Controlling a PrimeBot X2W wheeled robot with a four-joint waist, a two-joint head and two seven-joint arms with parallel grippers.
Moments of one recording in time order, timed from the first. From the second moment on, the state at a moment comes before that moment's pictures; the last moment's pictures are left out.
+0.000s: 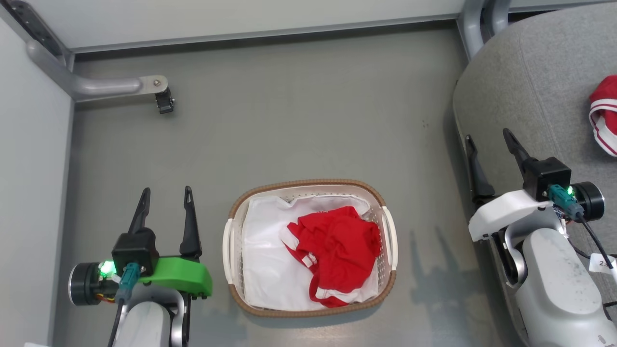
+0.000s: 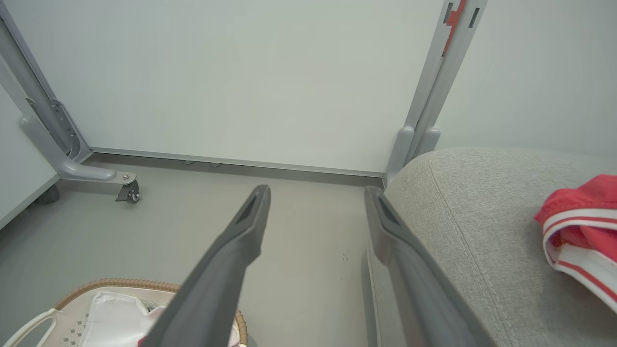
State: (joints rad) left arm -0.21 0.05 -0.11 0.33 -0.11 0.03 -0.26; right arm -0.44 -0.10 0.00 0.48 0.06 0.13 -0.26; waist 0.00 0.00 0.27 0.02
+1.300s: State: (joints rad) left arm 0.05 0.05 -0.09 0.27 -0.13 0.02 -0.26; right arm -0.17 -0.05 0.02 0.43 0.12 0.13 -0.26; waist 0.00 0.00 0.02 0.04
